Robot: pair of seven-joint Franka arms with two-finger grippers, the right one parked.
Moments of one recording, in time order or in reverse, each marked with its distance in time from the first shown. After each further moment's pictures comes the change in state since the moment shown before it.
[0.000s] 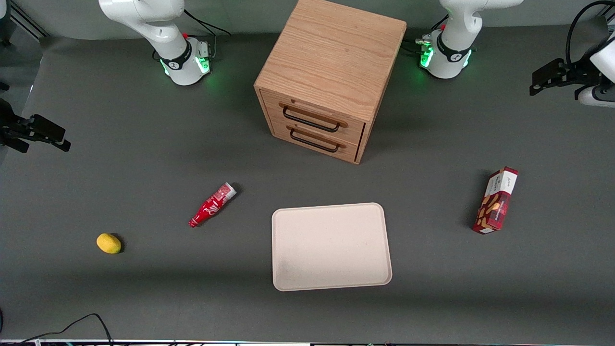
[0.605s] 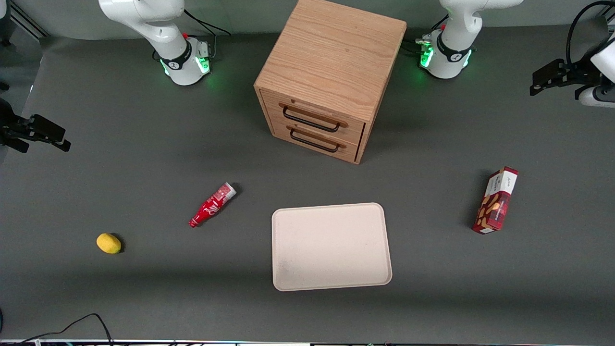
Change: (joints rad) arm 0.000 0.004 0.000 0.006 0.000 -0.002 -0.007
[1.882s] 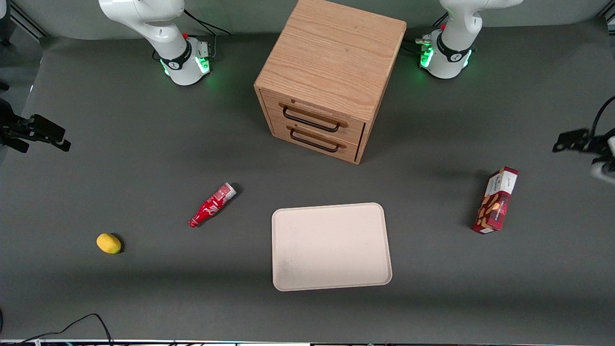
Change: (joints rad) arm 0.015 0.392 0.161 0.095 -0.002 0.242 0.482
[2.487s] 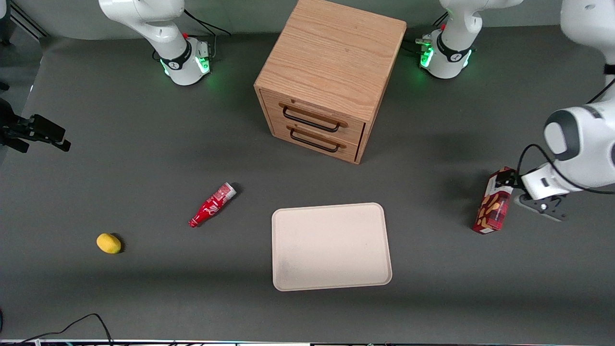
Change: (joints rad) arm -0.003 0.106 -0.054 -0.420 -0.084 0.678 0.019
